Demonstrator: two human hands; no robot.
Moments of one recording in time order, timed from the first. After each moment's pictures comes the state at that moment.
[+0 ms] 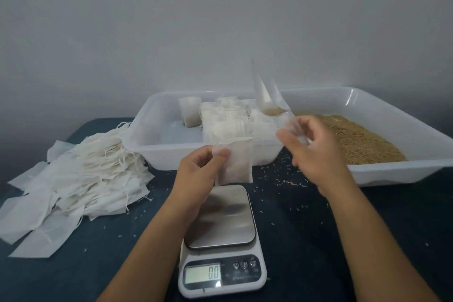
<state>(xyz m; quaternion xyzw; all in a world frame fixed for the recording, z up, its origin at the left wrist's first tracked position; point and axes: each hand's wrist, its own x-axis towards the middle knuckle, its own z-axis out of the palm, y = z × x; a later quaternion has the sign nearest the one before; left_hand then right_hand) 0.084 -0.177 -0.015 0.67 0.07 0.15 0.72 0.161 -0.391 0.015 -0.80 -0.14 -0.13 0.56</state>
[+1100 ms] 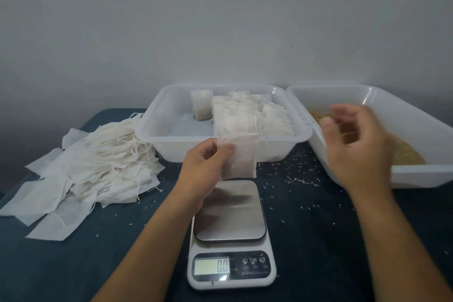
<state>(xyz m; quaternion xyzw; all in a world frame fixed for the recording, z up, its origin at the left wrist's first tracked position) 0.083 -0.167 -0.015 0.69 0.10 0.15 0.70 0.150 -0.411 0.020 -0.81 -0.16 -0.35 0.45</state>
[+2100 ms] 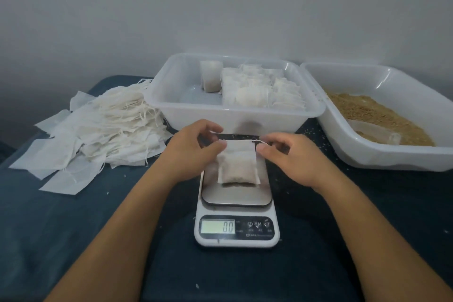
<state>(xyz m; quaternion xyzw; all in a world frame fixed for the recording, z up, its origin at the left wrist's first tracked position) 0.062 -0.113 -0.046 0.87 0.06 0.14 0.46 0.147 -0.360 -0.036 -0.88 -0.27 0.05 0.38</state>
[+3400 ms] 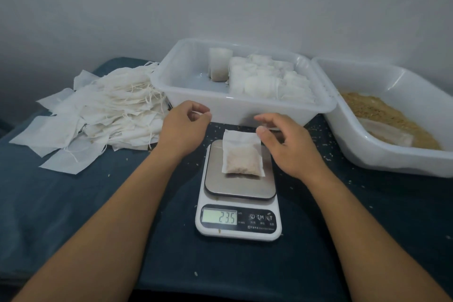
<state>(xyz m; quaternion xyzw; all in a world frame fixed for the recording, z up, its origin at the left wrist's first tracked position) 0.084 -0.103 -0.054 0.80 0.22 0.23 0.52 0.154 -0.335 -0.048 -0.85 -0.34 -0.05 0.39</state>
